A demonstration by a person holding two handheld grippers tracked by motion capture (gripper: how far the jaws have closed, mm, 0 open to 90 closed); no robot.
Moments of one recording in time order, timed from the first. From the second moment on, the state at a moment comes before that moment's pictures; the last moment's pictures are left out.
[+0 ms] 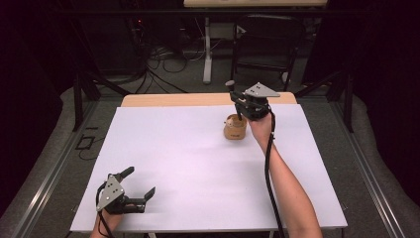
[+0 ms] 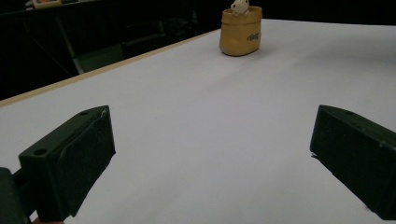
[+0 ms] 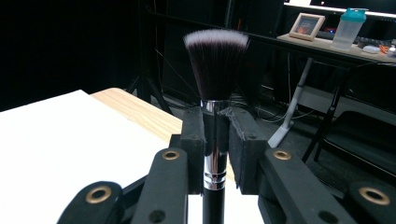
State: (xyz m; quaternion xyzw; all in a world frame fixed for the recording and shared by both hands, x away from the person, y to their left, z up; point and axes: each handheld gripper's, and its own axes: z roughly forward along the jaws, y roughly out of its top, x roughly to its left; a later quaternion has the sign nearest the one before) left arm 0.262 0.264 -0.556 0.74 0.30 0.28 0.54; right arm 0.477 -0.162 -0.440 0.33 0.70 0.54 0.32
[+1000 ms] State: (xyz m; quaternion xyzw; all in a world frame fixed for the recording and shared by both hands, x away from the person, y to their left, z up) left arm 0.262 0.264 -0.556 0.74 0.30 0.28 0.54; right arm 0.490 -0.157 -0.459 0.34 0.72 0.52 0.30
